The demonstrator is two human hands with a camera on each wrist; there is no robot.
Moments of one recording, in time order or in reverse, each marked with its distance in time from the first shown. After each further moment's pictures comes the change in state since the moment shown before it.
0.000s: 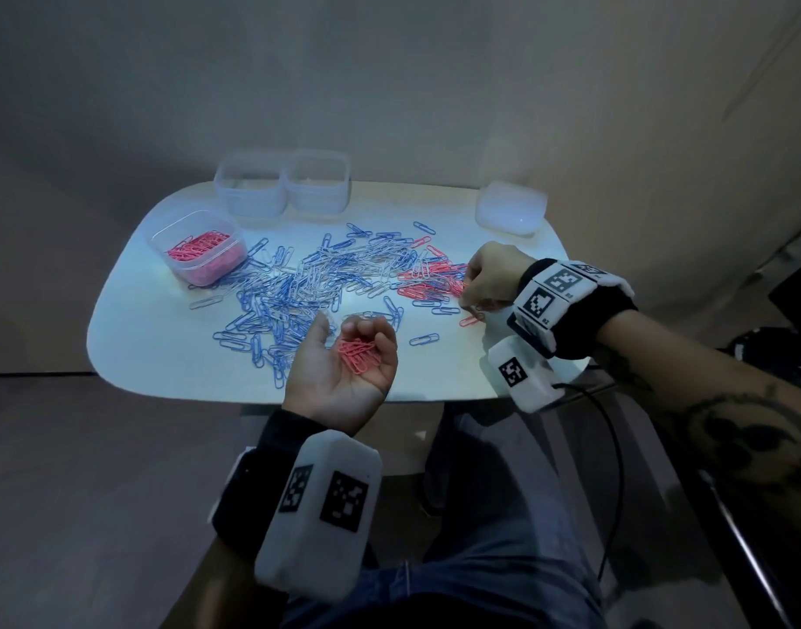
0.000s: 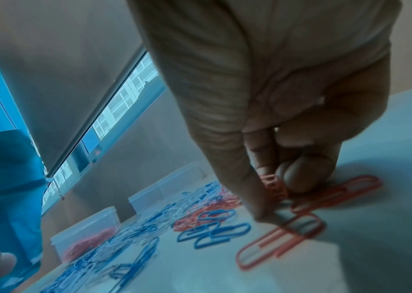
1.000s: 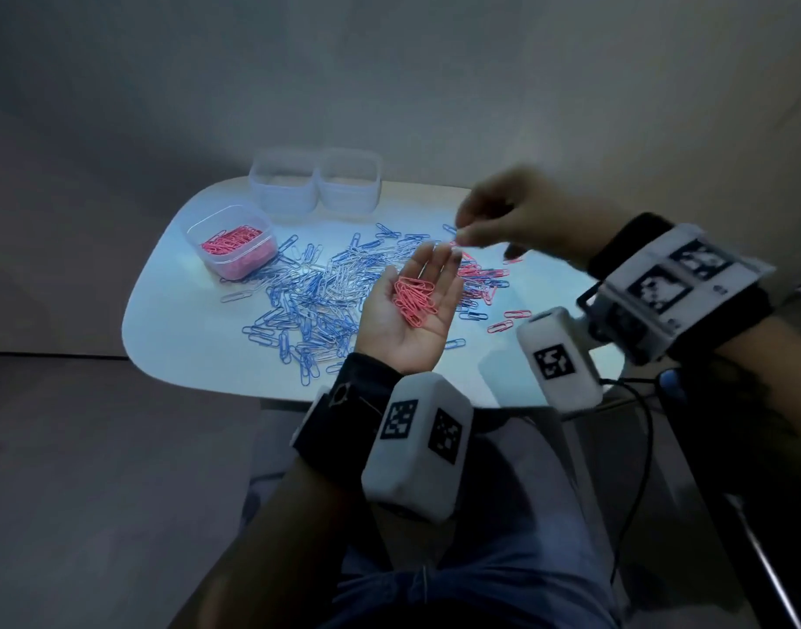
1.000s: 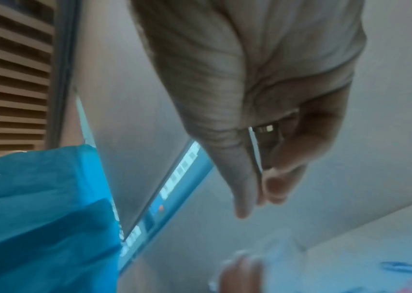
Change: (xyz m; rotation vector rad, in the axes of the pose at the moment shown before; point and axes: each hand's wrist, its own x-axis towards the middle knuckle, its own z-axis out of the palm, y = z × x) left_hand 0.037 -0.010 0.034 0.067 -0.153 0.120; right_hand -0.042 -0.040 -0.047 0.273 0.138 -0.431
